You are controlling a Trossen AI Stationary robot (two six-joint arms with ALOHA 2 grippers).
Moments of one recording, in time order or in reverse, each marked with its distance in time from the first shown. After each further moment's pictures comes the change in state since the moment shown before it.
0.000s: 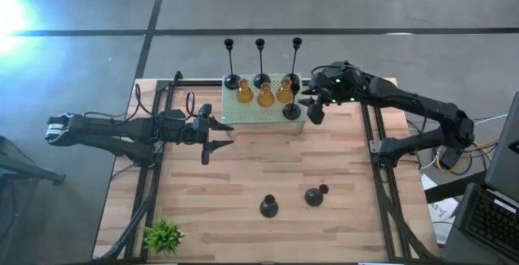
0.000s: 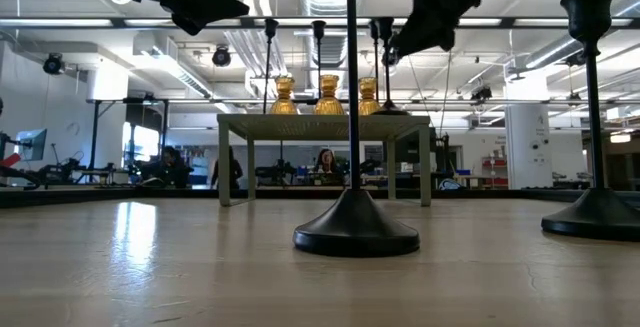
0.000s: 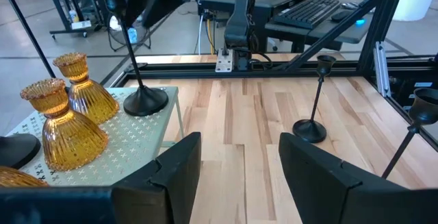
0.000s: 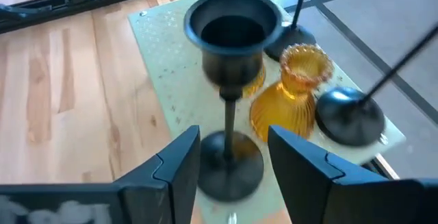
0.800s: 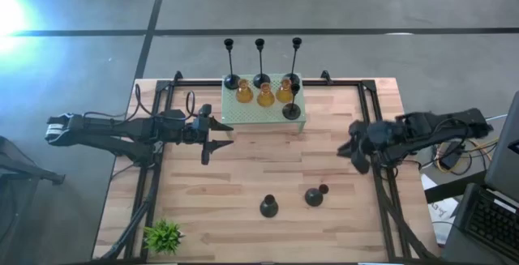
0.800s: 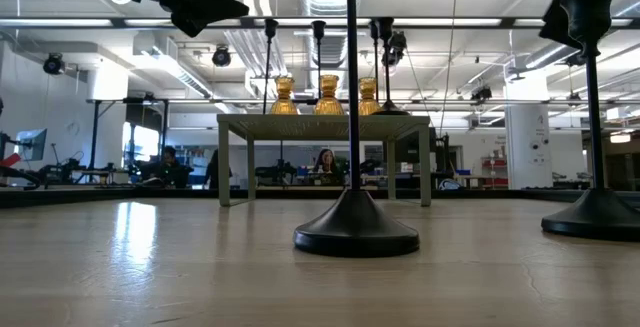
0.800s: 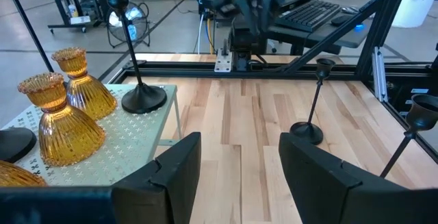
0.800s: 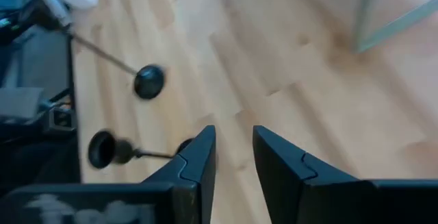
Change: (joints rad) left arm 0.001 0.000 0.000 0.000 0.000 -0.034; right arm 0.620 -0.555 -0.346 -0.330 0.159 0.678
